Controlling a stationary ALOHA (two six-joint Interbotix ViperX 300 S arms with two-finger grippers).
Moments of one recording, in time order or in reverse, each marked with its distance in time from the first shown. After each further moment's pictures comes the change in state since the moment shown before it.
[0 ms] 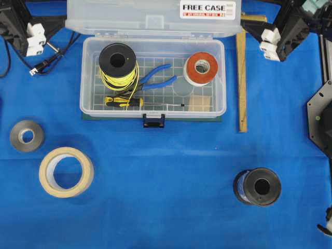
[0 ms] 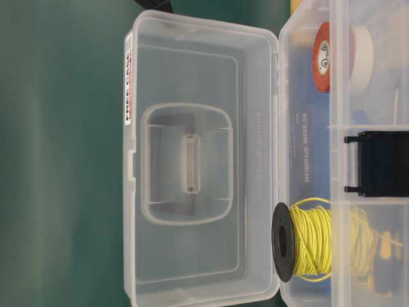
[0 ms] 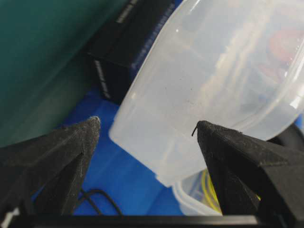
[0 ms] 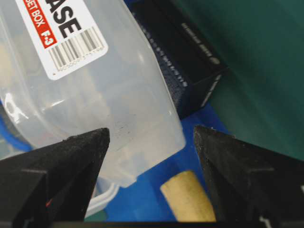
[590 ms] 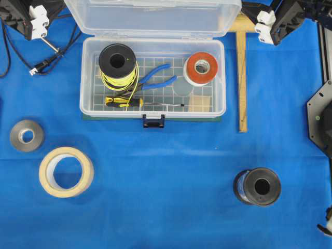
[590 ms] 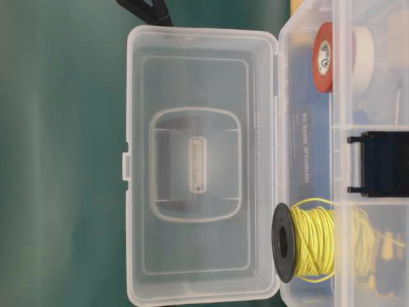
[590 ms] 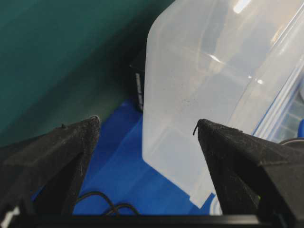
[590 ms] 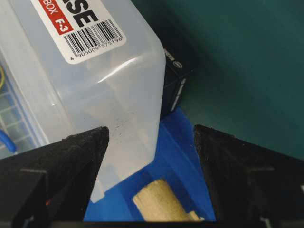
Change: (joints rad) left arm 0.084 0.051 -0.018 -0.002 -0.054 0.000; right arm -0.086 0.064 -0.037 0.002 -0.028 0.000
